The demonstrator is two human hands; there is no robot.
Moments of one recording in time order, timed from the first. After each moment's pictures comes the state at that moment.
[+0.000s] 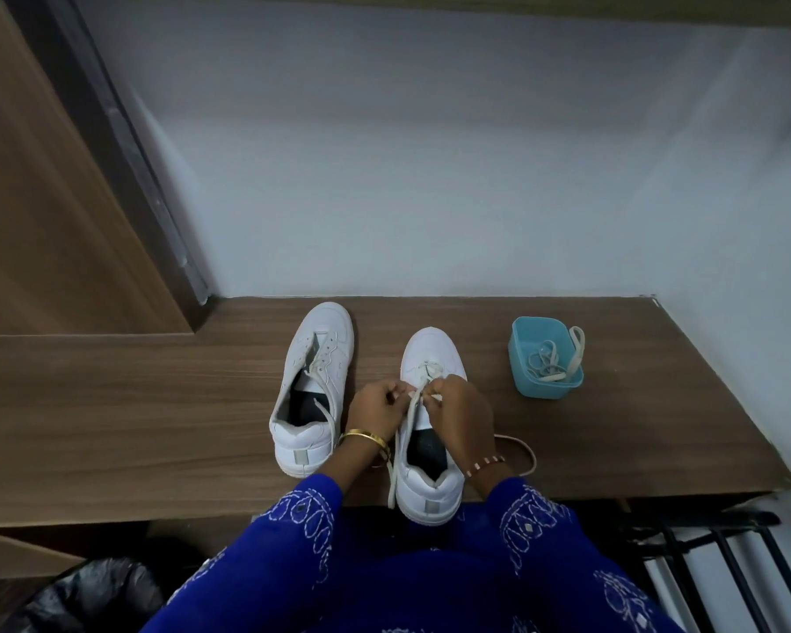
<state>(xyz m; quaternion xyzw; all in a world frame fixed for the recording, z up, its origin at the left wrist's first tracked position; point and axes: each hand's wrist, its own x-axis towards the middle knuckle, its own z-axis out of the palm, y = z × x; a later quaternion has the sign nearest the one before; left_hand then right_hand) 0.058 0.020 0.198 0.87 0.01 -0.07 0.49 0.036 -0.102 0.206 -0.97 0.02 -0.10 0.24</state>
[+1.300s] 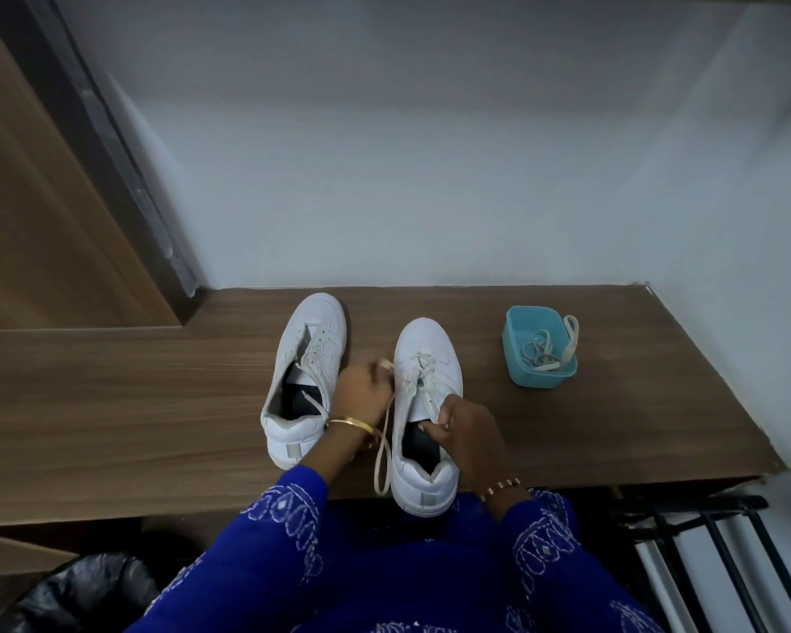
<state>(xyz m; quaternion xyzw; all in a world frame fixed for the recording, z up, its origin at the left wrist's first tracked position) 0.063 0.025 0.213 0.88 0.02 0.01 0.48 0.013 -0.126 0.175 -0.93 0.00 -0.07 0.36</state>
